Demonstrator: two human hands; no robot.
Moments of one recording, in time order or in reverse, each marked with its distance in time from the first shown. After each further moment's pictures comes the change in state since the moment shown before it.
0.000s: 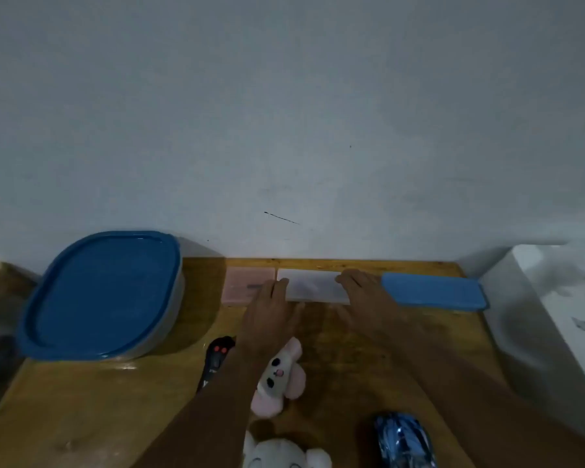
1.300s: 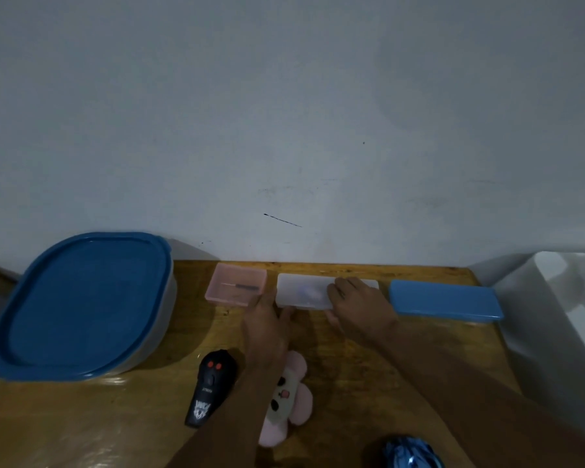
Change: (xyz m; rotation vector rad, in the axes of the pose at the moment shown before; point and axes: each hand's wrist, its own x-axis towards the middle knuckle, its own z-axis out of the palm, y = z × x) left_hand 0.021 -0.004 0.029 -0.279 0.173 -0.430; right_hand 0.032 -0.004 0.009 -0.509 -0.022 -0.275
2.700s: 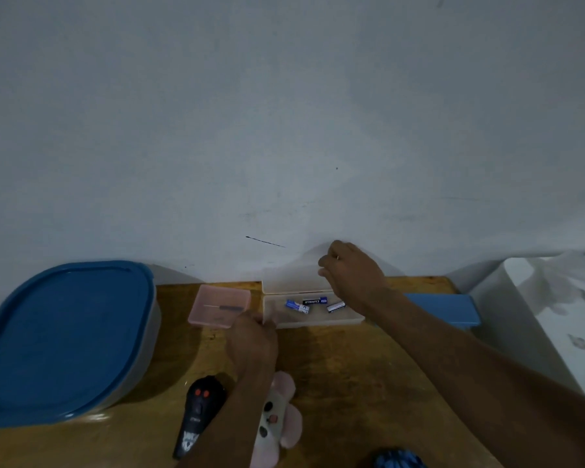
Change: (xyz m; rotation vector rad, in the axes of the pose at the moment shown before) left_hand 0.007 0.029 -0.014 0.014 -0.038 -0.324; right_hand 0.039 0.047 -0.028 0.205 0.295 0.103
